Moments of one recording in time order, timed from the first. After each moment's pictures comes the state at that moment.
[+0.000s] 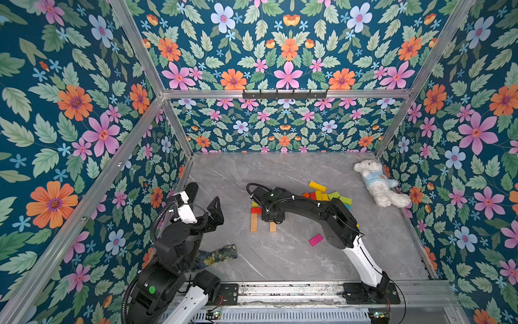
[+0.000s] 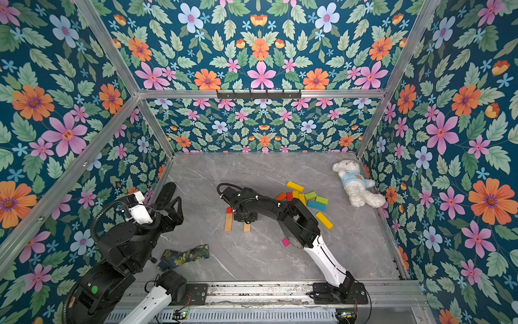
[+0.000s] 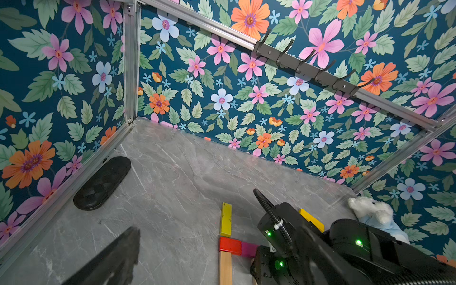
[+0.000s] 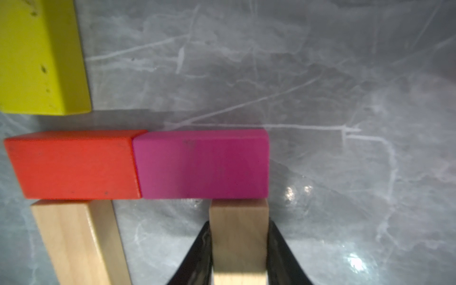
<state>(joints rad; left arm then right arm) -0.55 0.41 0.91 -0.69 -0.46 -0.44 0.92 2.33 1.90 -0.96 0.15 0.92</state>
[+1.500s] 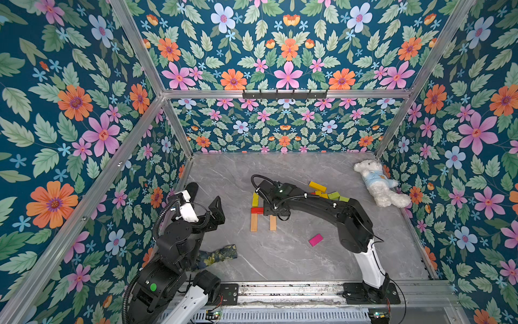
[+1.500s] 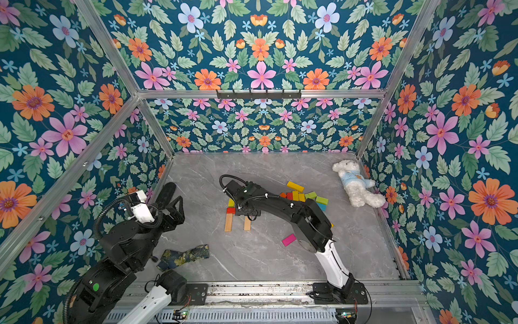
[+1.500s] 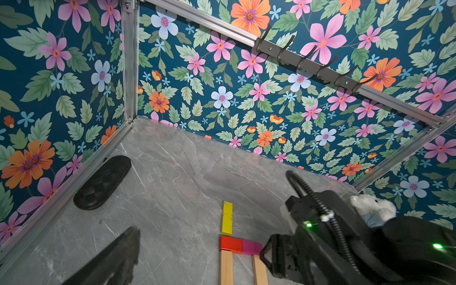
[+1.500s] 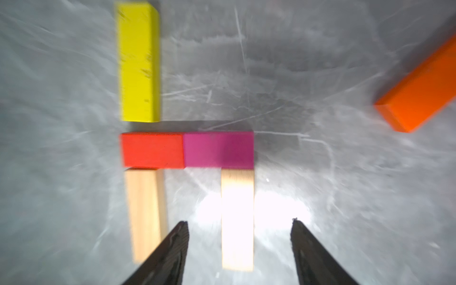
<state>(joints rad) -0.57 0.42 0.91 -0.69 -0.47 -0.44 0.89 2.09 1.77 -0.90 0.19 0.89</state>
